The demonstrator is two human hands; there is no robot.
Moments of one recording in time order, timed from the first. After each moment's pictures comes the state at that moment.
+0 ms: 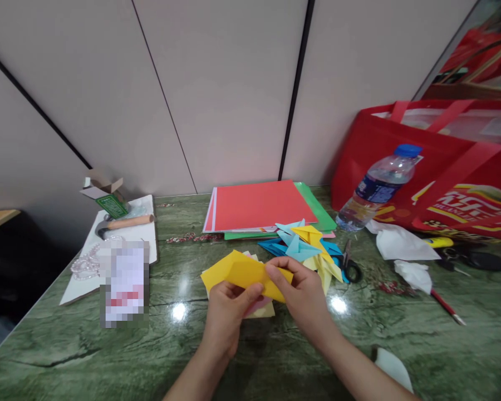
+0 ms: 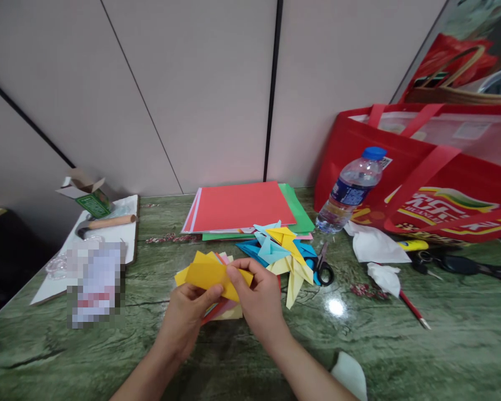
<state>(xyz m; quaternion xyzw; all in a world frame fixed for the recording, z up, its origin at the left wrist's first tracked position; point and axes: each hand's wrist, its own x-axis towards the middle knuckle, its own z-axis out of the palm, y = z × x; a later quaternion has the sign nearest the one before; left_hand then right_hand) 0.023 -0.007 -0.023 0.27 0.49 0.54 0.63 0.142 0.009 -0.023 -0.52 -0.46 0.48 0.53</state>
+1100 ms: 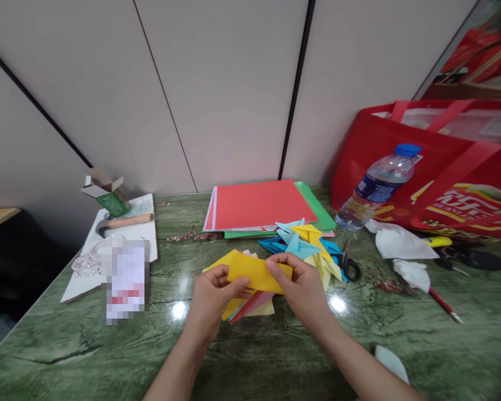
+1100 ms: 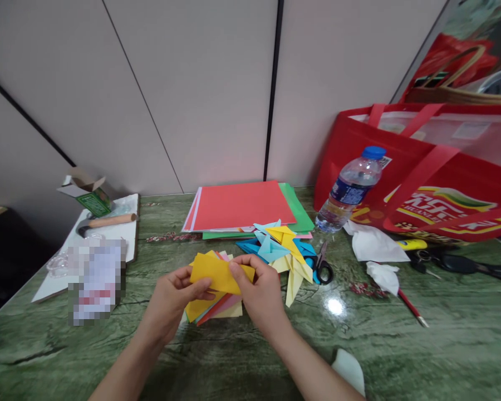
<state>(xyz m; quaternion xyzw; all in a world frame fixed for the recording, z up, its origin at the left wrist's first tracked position) -0.004 0.005 -0.013 0.34 0.53 0.48 0.61 0.145 0.012 -0.025 -0.56 -0.50 0.41 0.52</state>
